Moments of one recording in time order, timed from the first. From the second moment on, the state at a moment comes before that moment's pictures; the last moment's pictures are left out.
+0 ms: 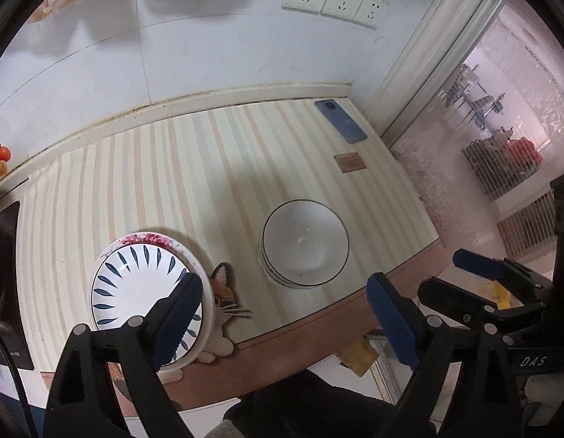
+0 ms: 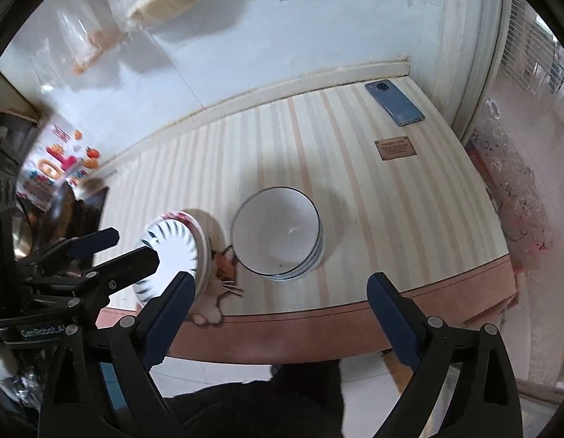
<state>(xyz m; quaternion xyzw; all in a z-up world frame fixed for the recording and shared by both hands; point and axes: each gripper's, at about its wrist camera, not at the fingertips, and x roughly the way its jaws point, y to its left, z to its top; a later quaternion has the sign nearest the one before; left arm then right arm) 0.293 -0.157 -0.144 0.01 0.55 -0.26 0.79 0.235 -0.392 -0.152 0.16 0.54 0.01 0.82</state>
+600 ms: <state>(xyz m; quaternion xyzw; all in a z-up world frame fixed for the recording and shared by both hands) 0.382 -0.205 -0.269 -0.02 0.64 -0.26 0.72 0.295 -0.454 -0.287 0.34 0.59 0.06 0.73</state>
